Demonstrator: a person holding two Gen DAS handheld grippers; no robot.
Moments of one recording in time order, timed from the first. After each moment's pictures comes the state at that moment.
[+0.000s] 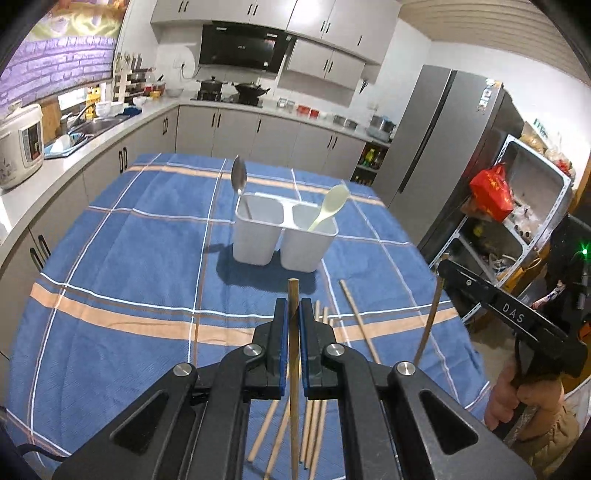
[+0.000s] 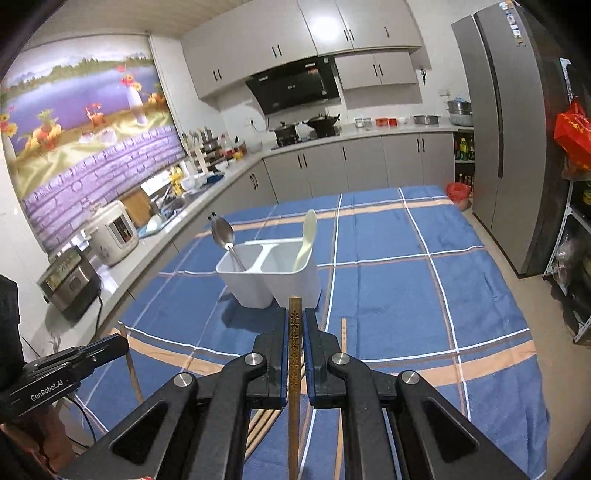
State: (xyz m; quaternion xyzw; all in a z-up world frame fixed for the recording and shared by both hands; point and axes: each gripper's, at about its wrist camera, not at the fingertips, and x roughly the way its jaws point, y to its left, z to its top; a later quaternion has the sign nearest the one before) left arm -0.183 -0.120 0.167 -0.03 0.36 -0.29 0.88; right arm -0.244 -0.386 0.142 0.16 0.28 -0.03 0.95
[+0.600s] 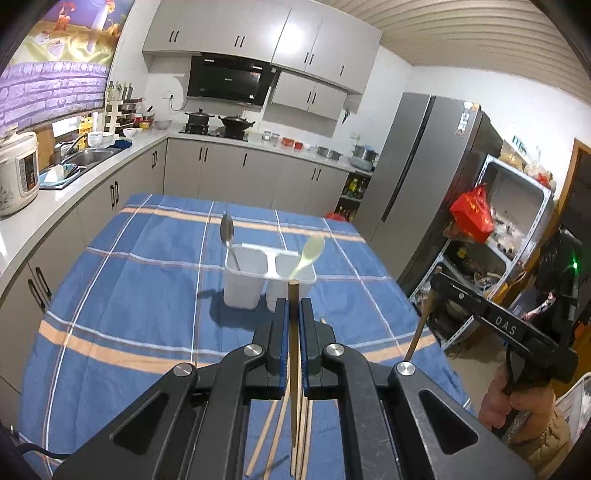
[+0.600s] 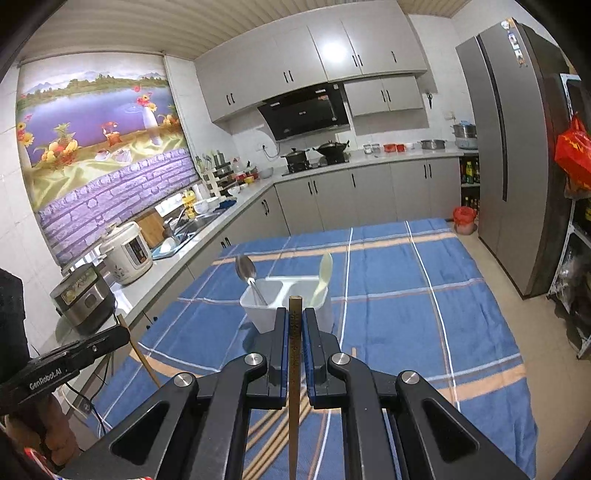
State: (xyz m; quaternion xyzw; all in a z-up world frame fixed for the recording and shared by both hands) left arm -0.188 -0.105 0.219 -0.05 0.30 -0.32 0.90; right arm -0.259 -0.380 0.191 0.15 0.23 -0.02 0.96
